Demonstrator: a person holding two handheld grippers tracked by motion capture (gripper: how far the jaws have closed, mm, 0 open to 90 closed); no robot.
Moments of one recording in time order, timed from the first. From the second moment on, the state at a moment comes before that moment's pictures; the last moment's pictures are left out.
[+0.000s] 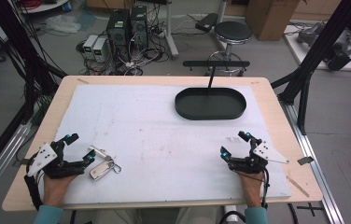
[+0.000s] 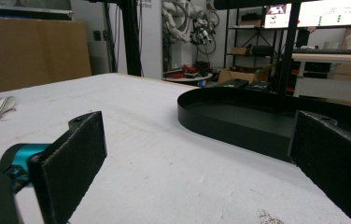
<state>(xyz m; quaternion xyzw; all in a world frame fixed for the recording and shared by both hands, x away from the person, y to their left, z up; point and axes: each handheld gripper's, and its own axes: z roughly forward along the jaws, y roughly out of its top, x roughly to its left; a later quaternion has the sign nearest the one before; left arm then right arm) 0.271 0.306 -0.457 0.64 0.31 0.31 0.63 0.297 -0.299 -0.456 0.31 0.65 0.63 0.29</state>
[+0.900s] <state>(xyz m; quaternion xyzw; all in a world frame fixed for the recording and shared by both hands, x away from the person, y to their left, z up) 0.274 0.313 -0.438 0.66 0.33 0.28 0.61 0.297 -0.298 -0.456 0.31 0.65 0.63 0.29</state>
